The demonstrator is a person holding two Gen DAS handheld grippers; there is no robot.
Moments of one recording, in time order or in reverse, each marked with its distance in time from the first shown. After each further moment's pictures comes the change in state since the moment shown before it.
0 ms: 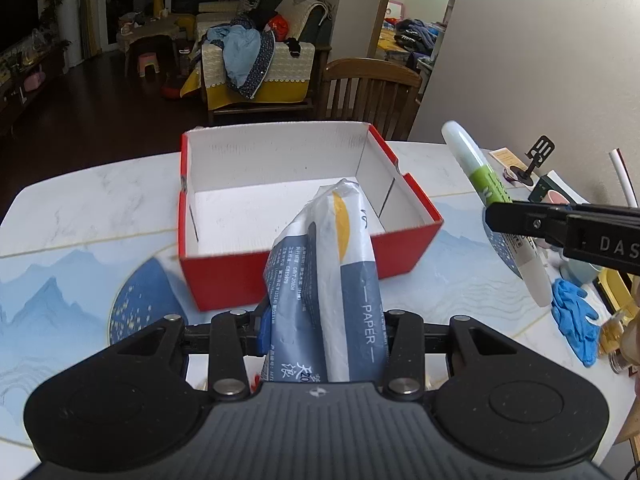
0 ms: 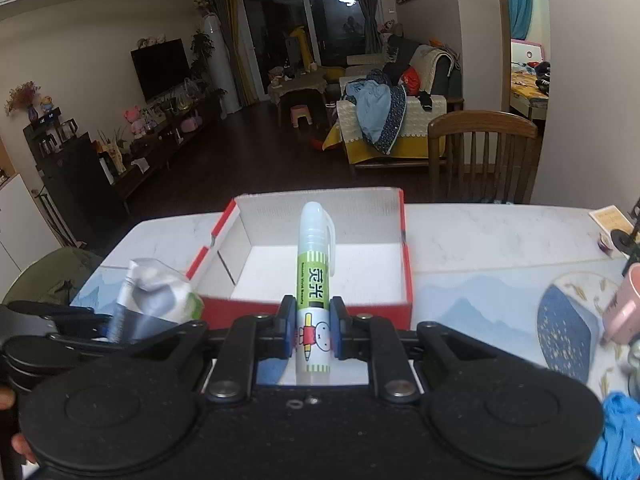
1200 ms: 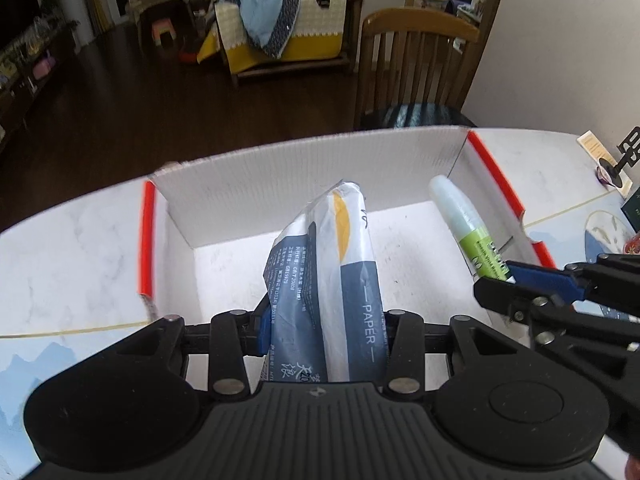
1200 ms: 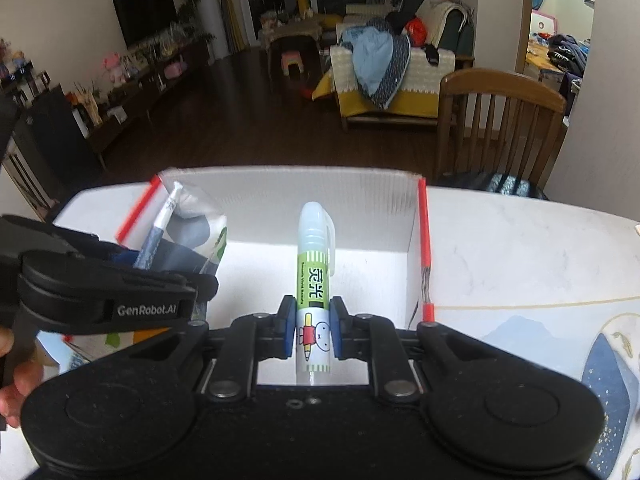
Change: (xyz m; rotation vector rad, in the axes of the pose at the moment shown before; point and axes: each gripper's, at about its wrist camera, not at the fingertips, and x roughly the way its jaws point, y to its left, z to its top) left arm 0.173 0.030 0.118 0.027 0.180 0.122; right arm 0.153 -0.009 0.033 -0.045 0.185 -0.055
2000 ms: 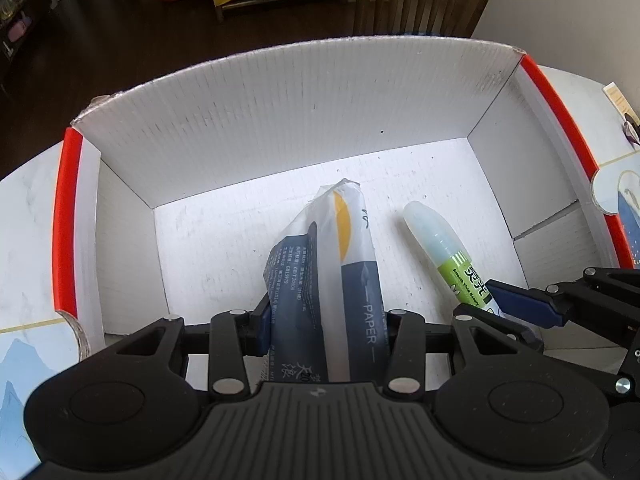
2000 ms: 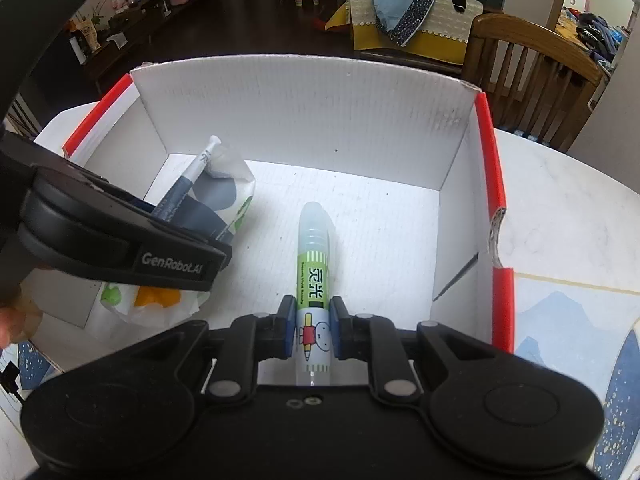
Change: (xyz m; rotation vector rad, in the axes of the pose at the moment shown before) left arm 0.068 0.003 0.010 0.019 0.219 -0.015; right arm 0.050 0.011 -0.013 -0.080 0.202 -0.008
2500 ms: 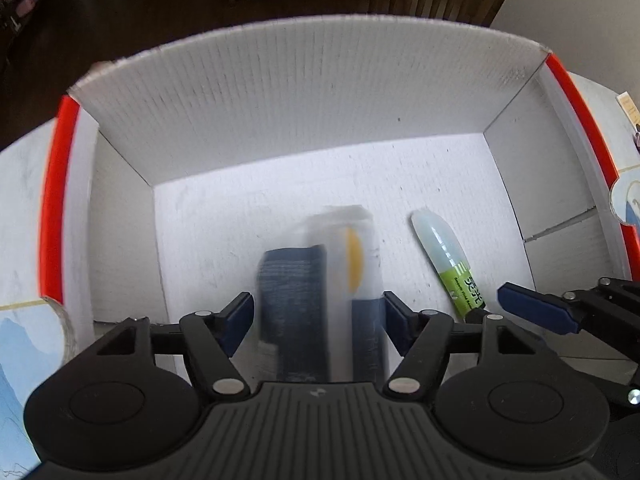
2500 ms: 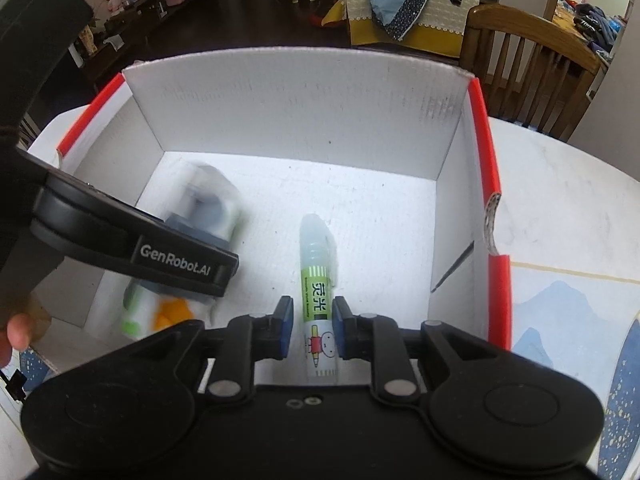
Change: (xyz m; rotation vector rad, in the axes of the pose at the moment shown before) left arm 0.005 0.006 -0.003 -0.052 0.026 0.001; right arm 0.003 -0.006 0.004 0.021 0.001 0.008
